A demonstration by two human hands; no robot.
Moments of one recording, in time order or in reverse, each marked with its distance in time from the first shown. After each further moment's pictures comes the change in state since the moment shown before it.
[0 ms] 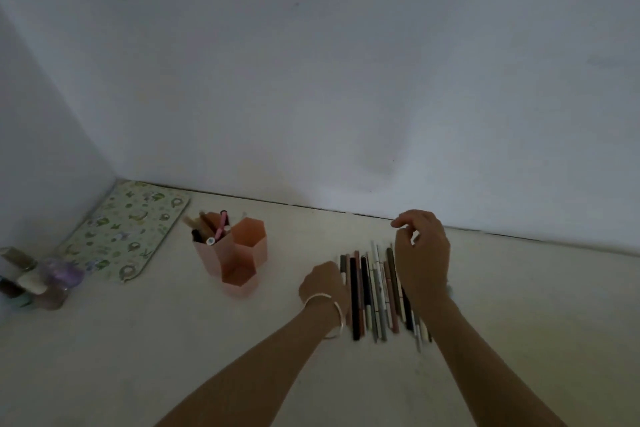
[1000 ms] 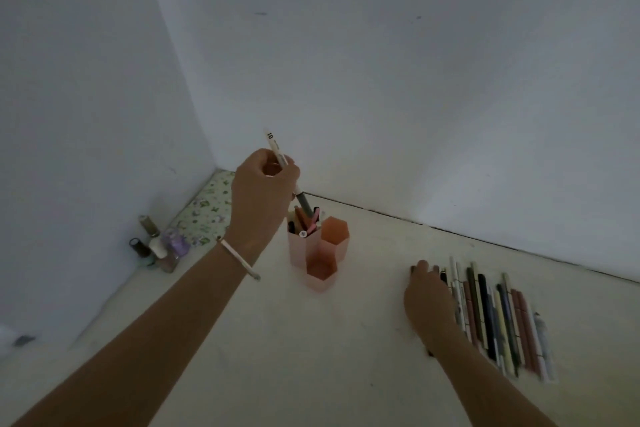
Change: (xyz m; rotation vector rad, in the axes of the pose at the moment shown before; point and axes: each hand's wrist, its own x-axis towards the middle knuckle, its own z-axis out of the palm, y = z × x) left_hand -0.054 -0.092 -0.235 -0.920 0.686 0.083; right_hand -0.063 0.003 0.091 -0.689 -0.648 0.092
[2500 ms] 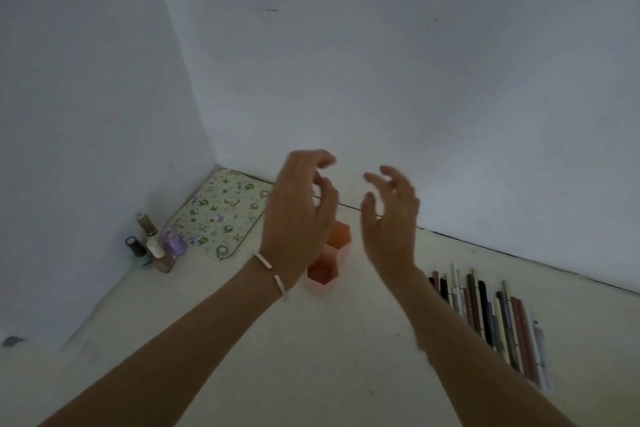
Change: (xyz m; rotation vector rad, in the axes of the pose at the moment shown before) left_hand -0.016 -0.022 0.026 0.269 0.017 0.716; right_hand 0.013 -0.109 -0.080 0.649 0.661 -0.536
